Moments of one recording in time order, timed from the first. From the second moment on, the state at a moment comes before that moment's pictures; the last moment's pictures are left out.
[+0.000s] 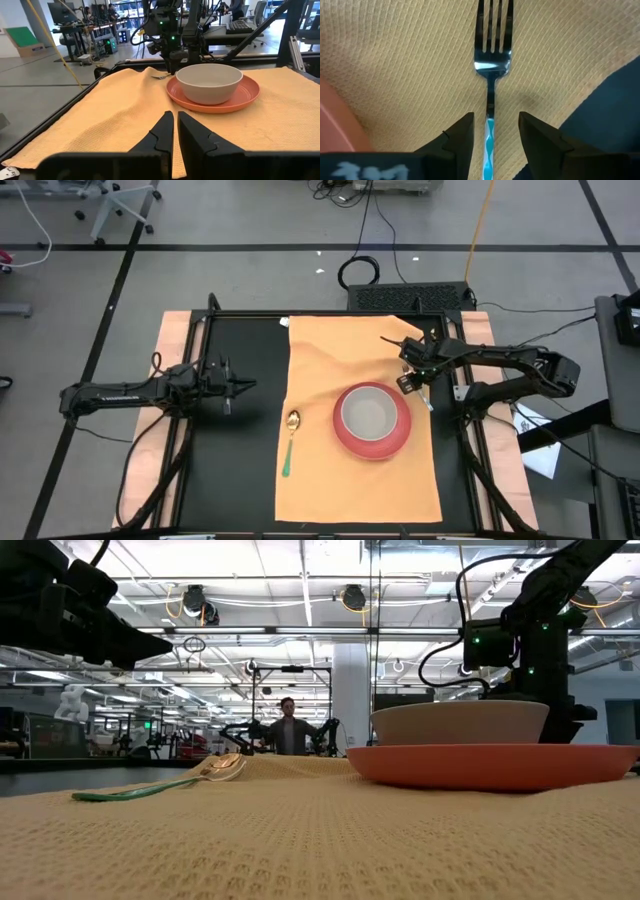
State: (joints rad) left arm 0.13 0.23 0.03 0.12 0.01 0.10; right arm -0.53 1.25 0.57 -0.82 0.00 0.59
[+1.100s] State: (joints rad) left arm 0.13 0.23 0.03 0.13 0.01 0.10; right arm -0.53 1.25 0.57 -0.78 0.00 0.56
